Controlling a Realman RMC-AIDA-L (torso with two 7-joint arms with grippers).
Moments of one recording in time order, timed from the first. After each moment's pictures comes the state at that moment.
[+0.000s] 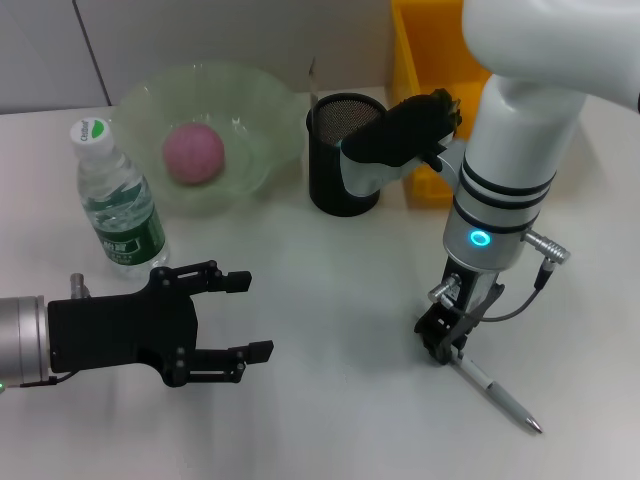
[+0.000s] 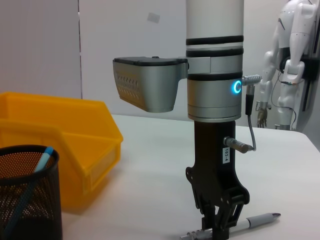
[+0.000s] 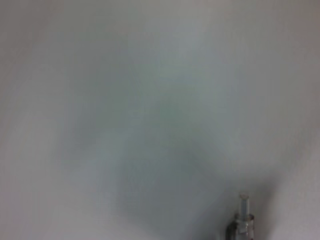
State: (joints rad) left arm -0.51 -2.04 0.94 0.53 1.85 1.58 -1.05; right arm 1.03 2.09 -1.61 -0.71 -2.60 -1.51 2.95
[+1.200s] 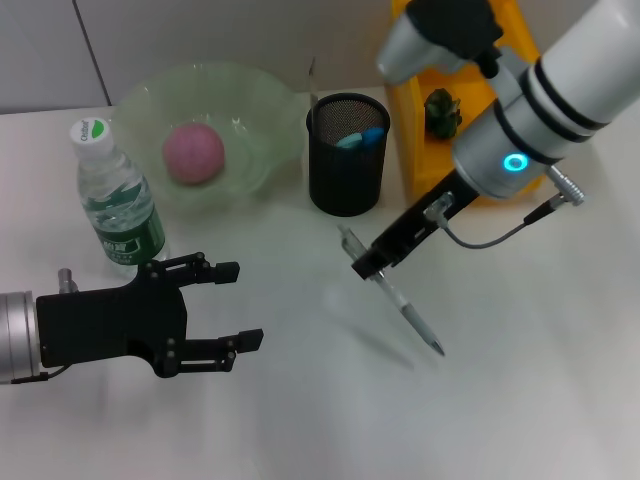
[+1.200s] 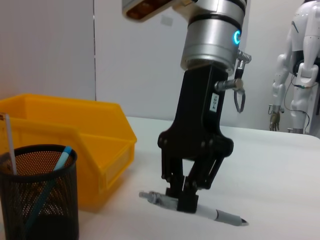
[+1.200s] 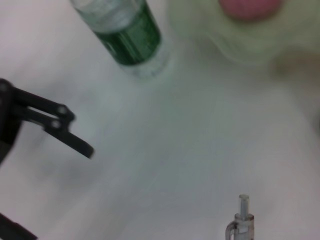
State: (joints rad) left arm -0.51 -2.03 0.92 0.53 1.84 1.57 -1.06; right arm 0.84 2.08 -1.25 -1.01 -2.43 -1.51 2.51
